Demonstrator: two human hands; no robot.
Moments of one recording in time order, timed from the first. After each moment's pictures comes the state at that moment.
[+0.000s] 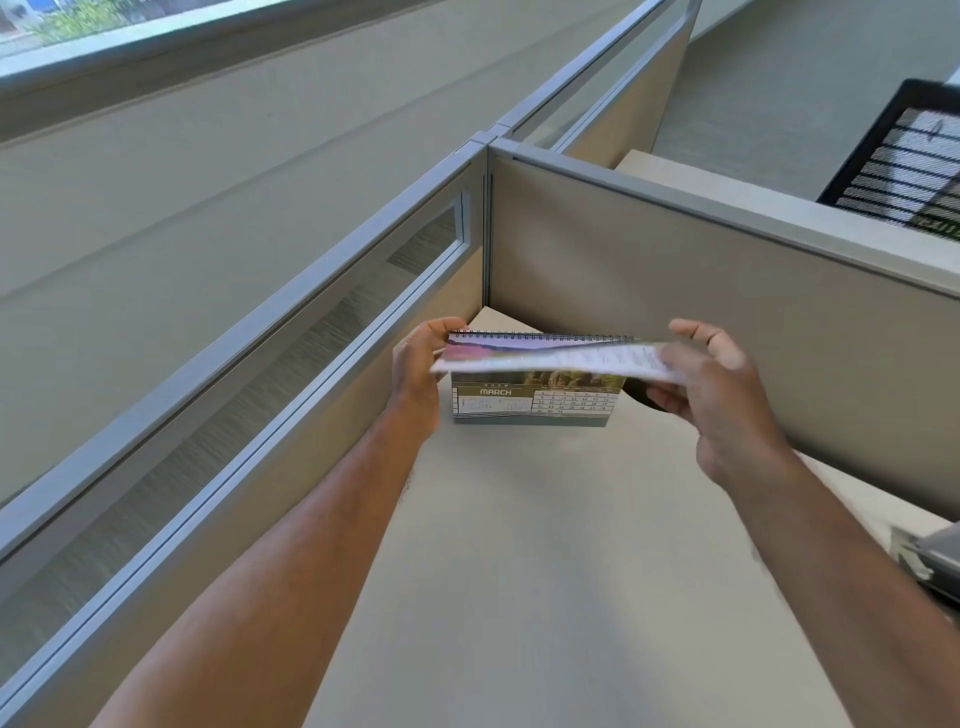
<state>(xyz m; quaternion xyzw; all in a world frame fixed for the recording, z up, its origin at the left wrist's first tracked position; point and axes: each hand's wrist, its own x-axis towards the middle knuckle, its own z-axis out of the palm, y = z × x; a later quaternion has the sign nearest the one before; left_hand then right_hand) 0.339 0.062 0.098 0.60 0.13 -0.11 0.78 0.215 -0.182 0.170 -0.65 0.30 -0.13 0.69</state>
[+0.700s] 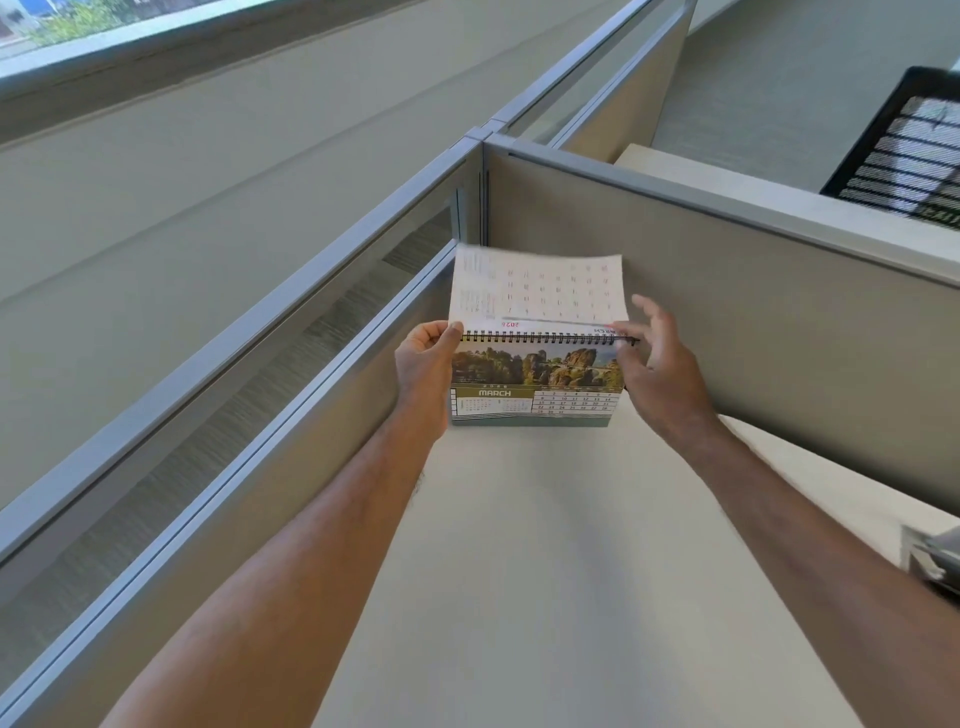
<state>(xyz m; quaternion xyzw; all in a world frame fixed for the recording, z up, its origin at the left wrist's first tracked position) 0.341 0.050 0.089 0.62 0.12 -0.06 0.78 0.257 -0.190 0.116 -0.87 0.15 -0.11 0.46</state>
